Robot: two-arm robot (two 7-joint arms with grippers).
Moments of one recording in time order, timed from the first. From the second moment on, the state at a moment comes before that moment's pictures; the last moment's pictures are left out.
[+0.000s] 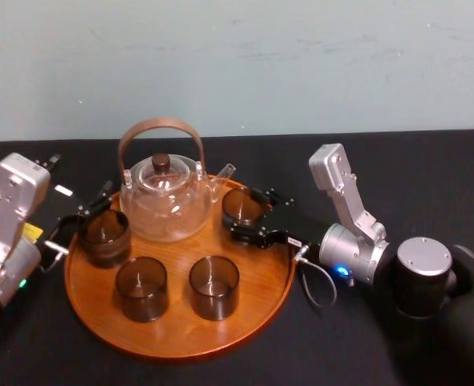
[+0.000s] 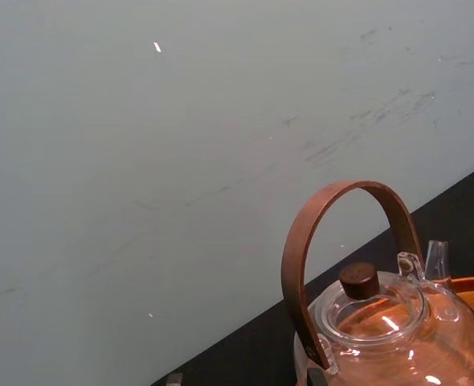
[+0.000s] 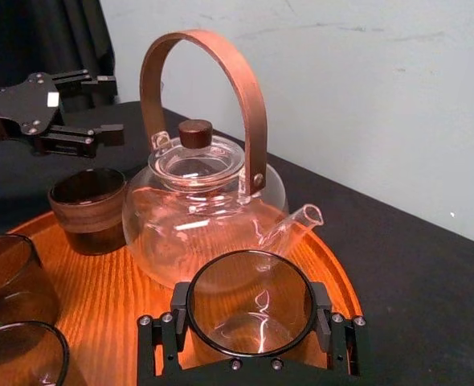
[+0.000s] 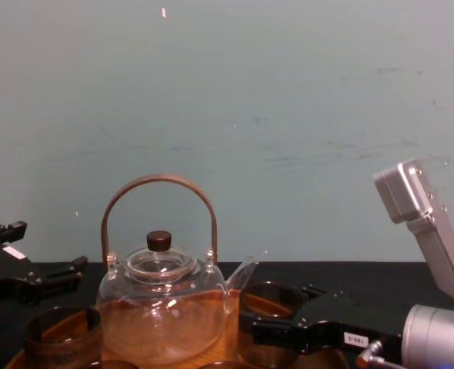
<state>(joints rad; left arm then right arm) -0.20 0.60 0.45 -1.41 -0.25 -0.12 0.03 0.47 0.22 -0.49 -0.97 0.32 -0.11 0.60</state>
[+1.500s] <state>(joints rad) -0.20 0.60 0.45 -1.41 -0.25 -0.12 0.03 0.43 0.25 -0.48 -1.04 0.32 -0.13 0.60</state>
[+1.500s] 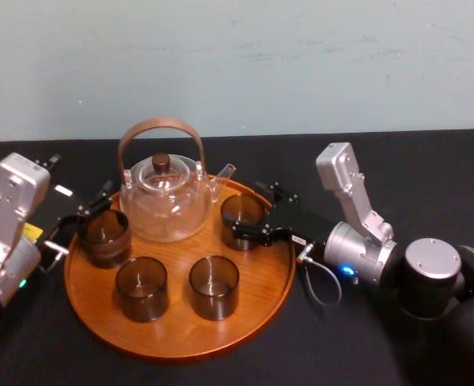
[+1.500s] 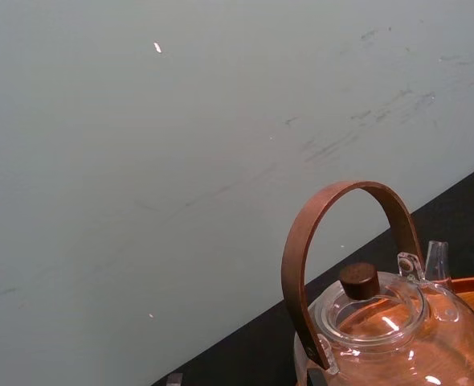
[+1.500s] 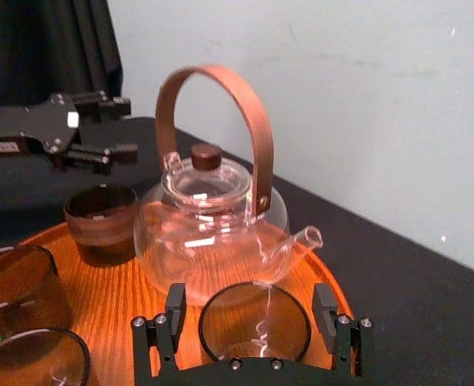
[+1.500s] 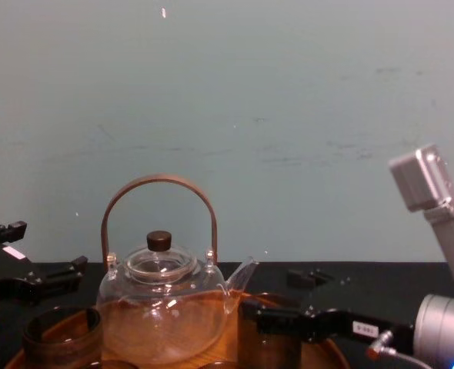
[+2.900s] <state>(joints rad) -0.20 0.60 0.45 -1.41 -0.25 -0.12 0.03 0.19 0.42 -0.23 -1.27 0.37 -0.17 0.41</state>
